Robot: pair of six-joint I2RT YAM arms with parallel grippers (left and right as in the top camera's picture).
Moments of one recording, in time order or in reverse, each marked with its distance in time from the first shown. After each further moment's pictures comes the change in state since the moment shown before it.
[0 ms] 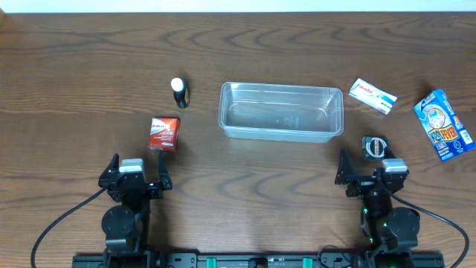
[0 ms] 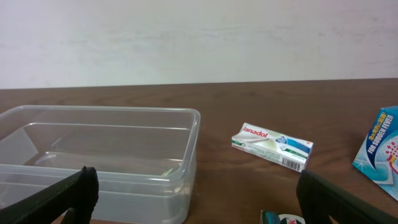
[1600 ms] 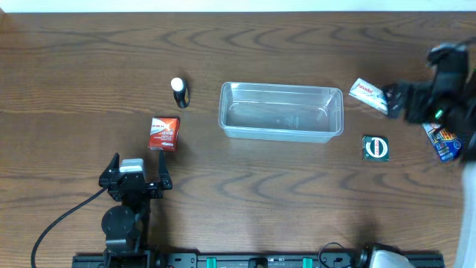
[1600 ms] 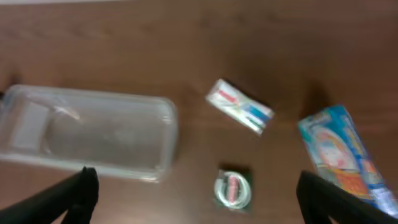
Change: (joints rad) left arm 0.000 0.000 -0.004 0.011 0.007 0.003; right arm -0.329 1.312 1.575 -1.077 -0.242 -0.243
